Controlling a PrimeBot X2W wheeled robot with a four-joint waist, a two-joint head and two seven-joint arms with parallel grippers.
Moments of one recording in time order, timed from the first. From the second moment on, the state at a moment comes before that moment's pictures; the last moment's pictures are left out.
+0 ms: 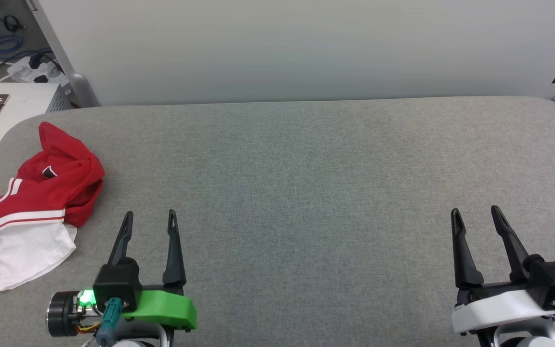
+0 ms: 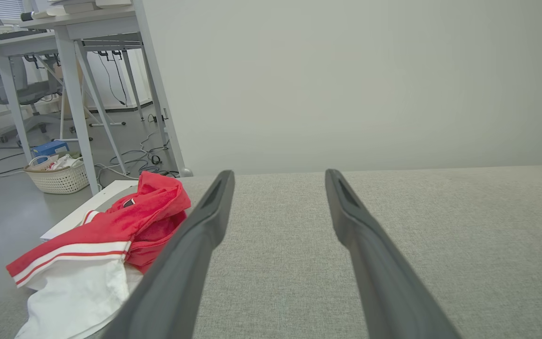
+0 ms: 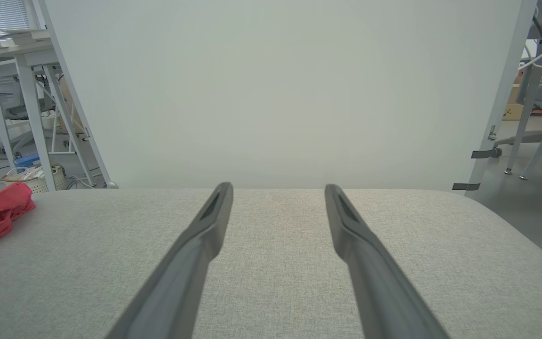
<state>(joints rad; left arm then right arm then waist) 0.04 0.06 -0.05 -0.02 -0.02 0.08 -0.21 0.06 -0.05 -0.01 -0.08 0.11 0.13 -0.21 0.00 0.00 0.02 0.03</state>
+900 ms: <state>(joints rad) 0.06 0.06 -0.06 -0.01 -0.02 0.08 -0.26 0.08 -0.05 -0.01 -0.07 0.14 0.13 -0.25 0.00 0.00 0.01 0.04</state>
